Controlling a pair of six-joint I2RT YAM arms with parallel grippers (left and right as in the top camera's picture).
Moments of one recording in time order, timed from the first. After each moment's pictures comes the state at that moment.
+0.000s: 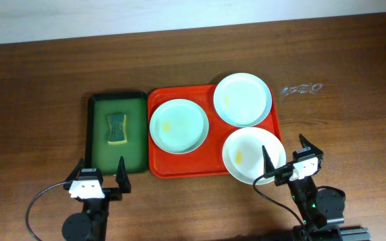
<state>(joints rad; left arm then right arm) 0.02 0.01 0.03 -0.12 0.08 -0.04 0.01 0.01 0.01 -0.06 -0.17 -0.12</state>
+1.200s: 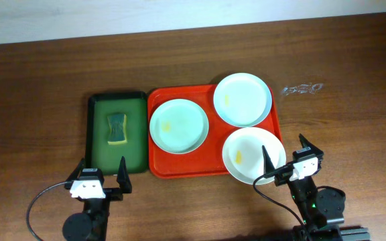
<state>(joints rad) 0.01 0.01 0.03 -0.12 0.08 -0.04 0.01 0.01 0.01 -0.06 -0.17 -0.12</state>
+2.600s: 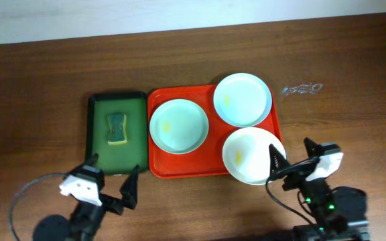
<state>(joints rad) 0.01 0.26 0.56 -0.50 0.41 -0.06 0.01 0.16 0.42 -0.43 -0.21 0.23</state>
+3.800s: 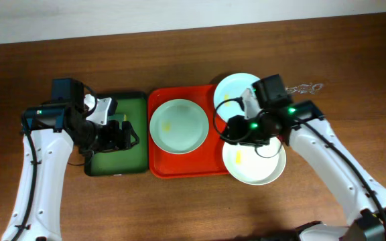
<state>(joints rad) 0.01 1.50 1.34 -1.25 0.38 0.02 0.28 1.47 1.12 -0.87 -0.44 0.40</state>
